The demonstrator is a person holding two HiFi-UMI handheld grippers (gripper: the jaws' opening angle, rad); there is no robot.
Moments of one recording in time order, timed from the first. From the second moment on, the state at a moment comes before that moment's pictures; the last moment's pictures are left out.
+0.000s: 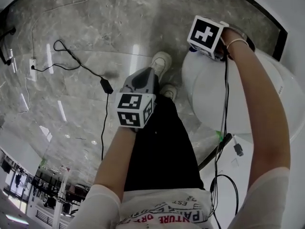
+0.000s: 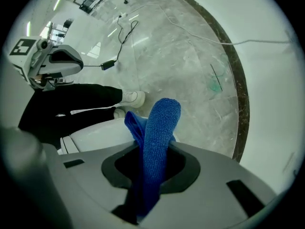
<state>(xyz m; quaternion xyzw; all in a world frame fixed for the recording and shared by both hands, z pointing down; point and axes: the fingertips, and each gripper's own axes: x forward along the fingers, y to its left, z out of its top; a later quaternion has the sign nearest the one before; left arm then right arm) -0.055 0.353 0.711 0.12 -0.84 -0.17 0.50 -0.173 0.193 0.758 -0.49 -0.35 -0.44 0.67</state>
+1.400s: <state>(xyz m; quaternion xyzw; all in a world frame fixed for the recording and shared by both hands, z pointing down) 0.116 0.430 0.677 0.10 -0.82 -0.21 0.52 0.066 0.295 0.708 -0.55 -0.28 -0.42 0.66</state>
